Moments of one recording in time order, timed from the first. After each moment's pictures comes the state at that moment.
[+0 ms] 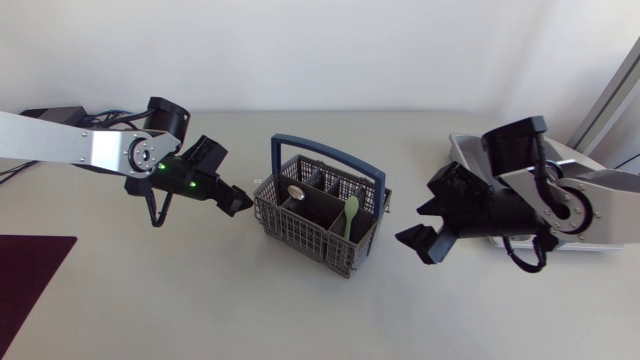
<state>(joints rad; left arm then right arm) -0.17 1.82 1.07 -0.25 0.36 0.40 0.25 1.37 0.71 -0.25 -0.30 -0.48</state>
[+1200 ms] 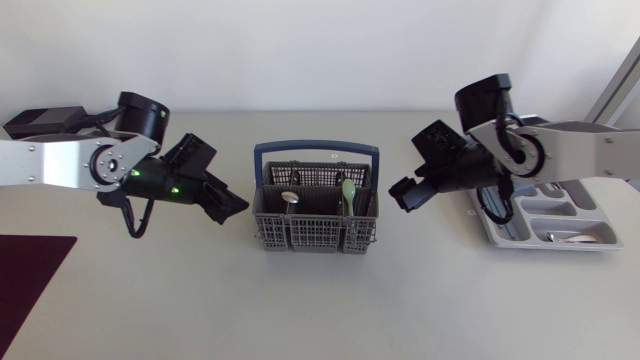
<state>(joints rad) -0.17 1.61 0.93 -0.23 0.39 0.46 0.26 1.56 0.95 -0.22 -0.13 -0.37</state>
